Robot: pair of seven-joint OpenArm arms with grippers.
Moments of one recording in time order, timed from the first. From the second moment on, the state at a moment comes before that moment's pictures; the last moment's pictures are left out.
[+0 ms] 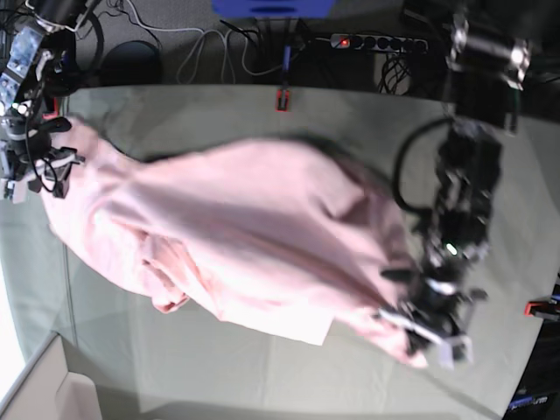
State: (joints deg) left arm -15.5 -15.4 11.3 84.2 -23.3 13.7 21.2; right arm -11.1 7.8 39.2 81.3 6.1 26.8 -22.7
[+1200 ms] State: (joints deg) left arm 8.1 -8.2 -4.2 87.9 -22.8 14.0 30.9; right arm -9.6 7.6 36.3 81.3 6.4 26.7 -22.5
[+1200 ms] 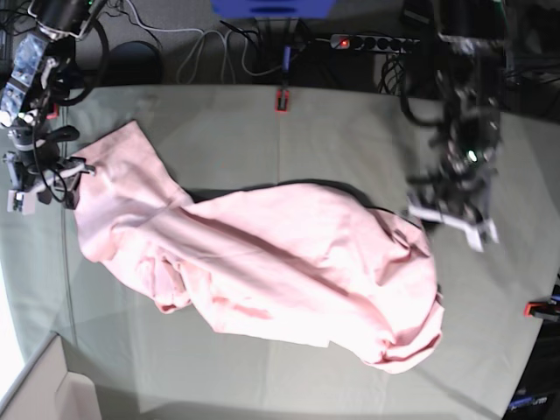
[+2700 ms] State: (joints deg) left arm 21.1 -16.7 -16.5 96.4 -23.5 13.4 23.5; right arm -12.2 7.7 34.0 81.3 6.2 26.7 -22.6
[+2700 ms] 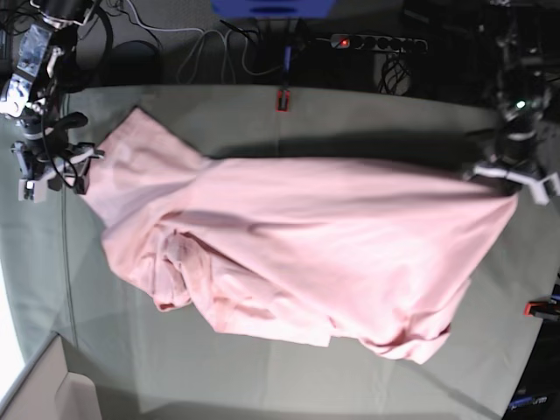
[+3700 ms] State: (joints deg) left arm 19.8 -14.4 -19.8 82.9 -23.4 6.2 23.1; right arm 7.9 7.5 10.1 72.3 6.3 26.3 -22.6
